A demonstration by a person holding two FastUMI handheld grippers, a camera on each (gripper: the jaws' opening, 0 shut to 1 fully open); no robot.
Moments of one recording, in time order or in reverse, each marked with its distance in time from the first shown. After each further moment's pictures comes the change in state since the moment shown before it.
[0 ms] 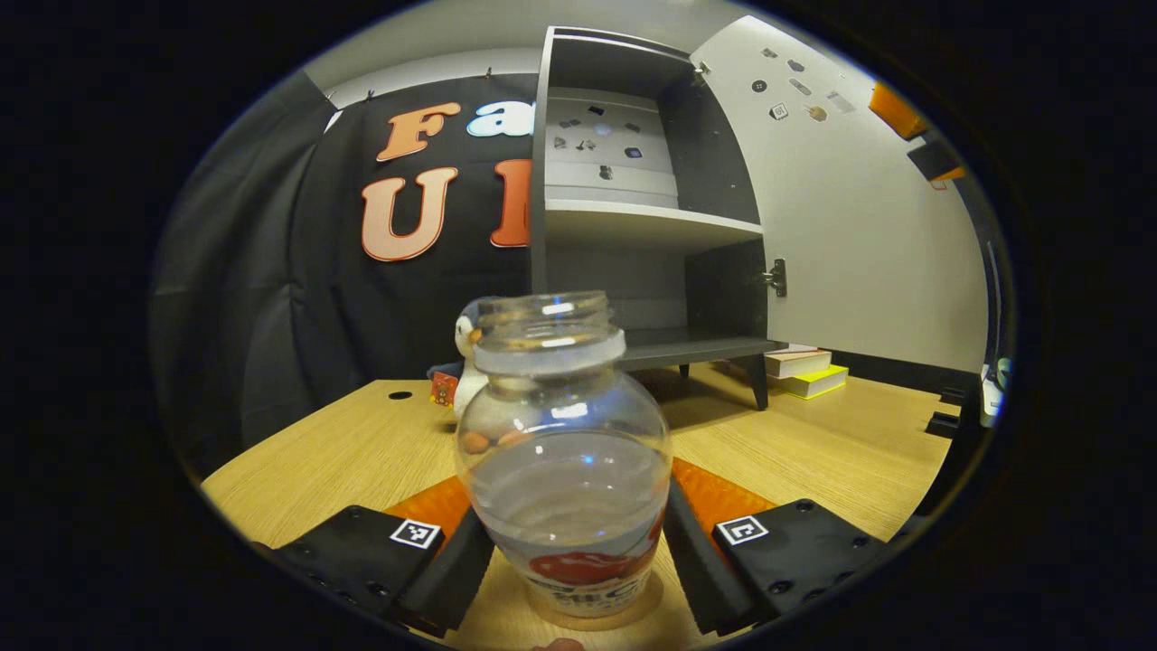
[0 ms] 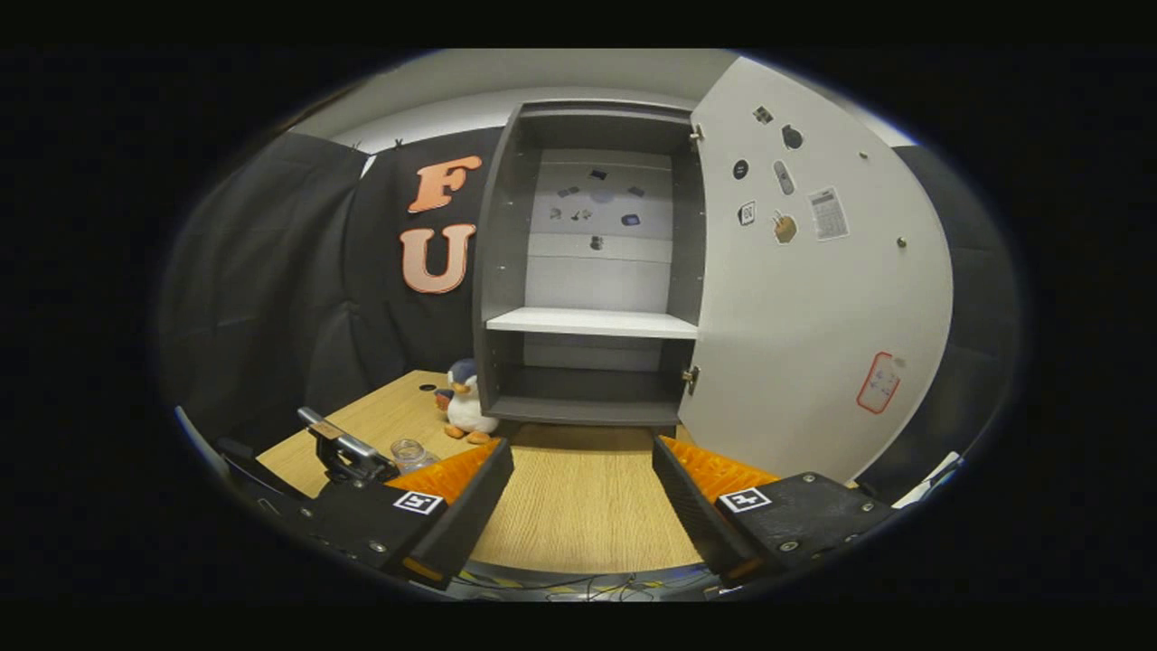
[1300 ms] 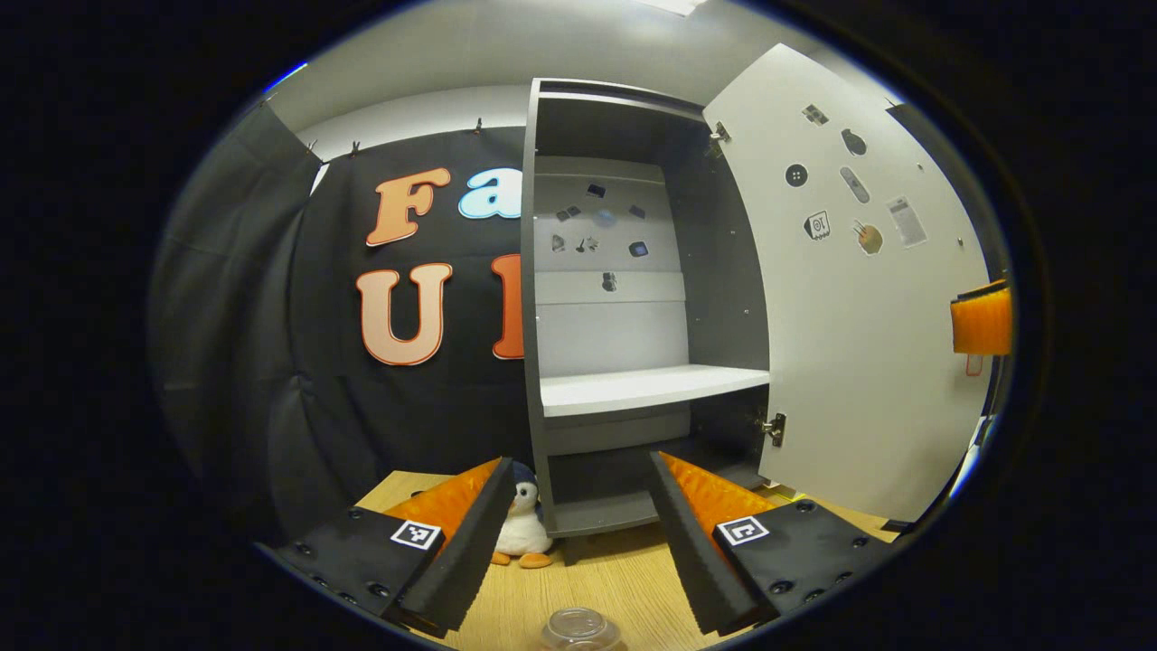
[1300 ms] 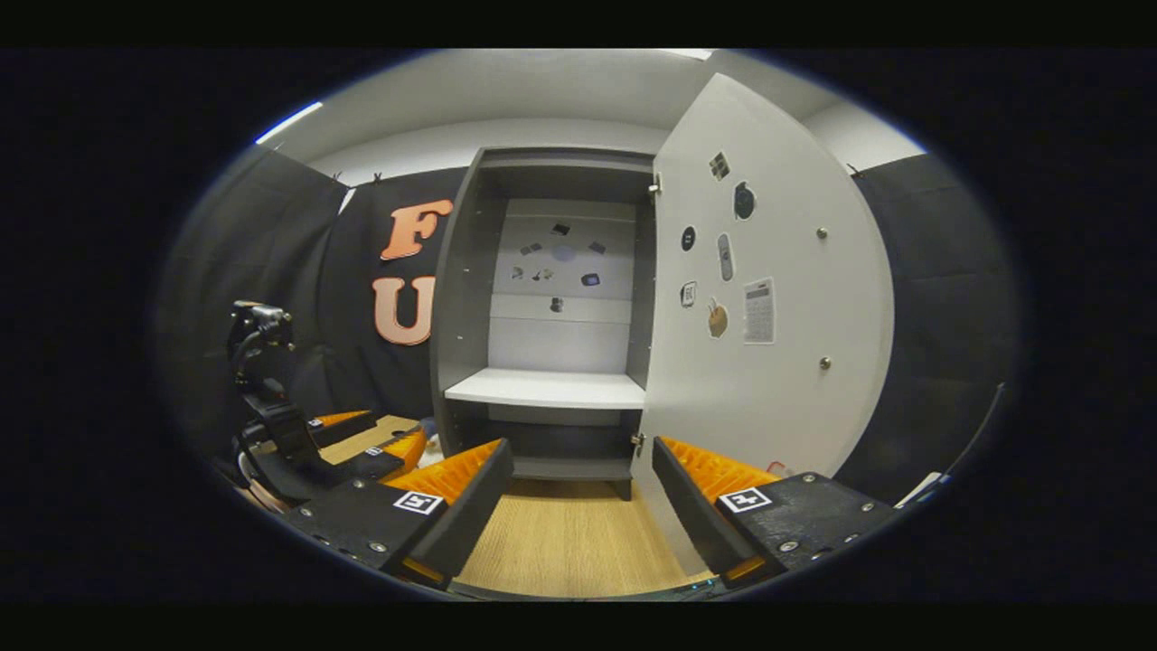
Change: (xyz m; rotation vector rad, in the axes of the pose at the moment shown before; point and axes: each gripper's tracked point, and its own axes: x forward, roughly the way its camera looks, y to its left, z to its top) left arm -0.004 -0.006 0.233 0.032 -0.137 0.031; right arm -0.024 -0.062 0.100 -0.006 -0.190 -0.084
